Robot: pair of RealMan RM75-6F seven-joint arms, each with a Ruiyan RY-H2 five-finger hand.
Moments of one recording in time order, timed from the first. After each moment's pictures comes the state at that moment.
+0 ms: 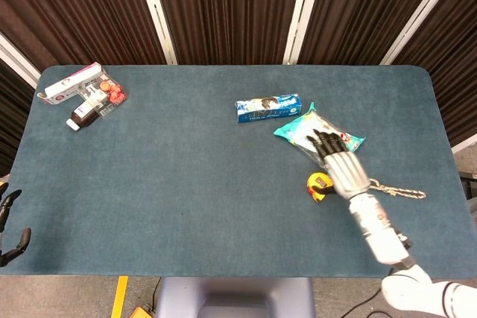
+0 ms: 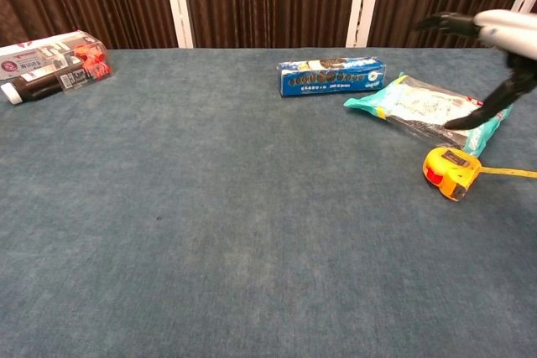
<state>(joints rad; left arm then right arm) 0.01 -1.06 -0.05 -1.65 1.52 1.60 0.02 0.53 -1.34 0.19 -1.66 -1.29 1.12 -0.22</state>
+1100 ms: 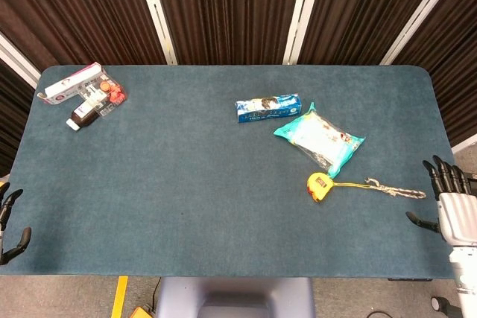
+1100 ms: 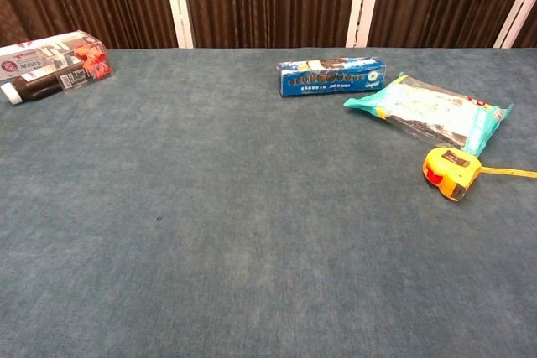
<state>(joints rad) -0.01 -1.07 -0.06 -1.63 1.50 1.58 0.04 0.14 -1.18 0.03 -1.43 -1.40 1.51 0.10</state>
